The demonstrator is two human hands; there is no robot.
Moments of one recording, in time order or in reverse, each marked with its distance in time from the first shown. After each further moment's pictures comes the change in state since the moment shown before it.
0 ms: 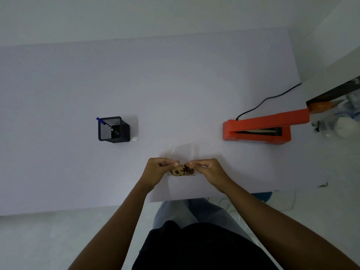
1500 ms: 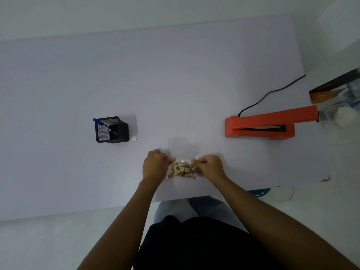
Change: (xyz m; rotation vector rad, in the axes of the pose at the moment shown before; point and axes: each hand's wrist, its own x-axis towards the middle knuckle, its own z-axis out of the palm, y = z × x) left_hand 0.033 -0.025 -0.007 0.961 0.292 0.126; right_hand 0.023 0.011 0.017 -0.099 0.312 0.267
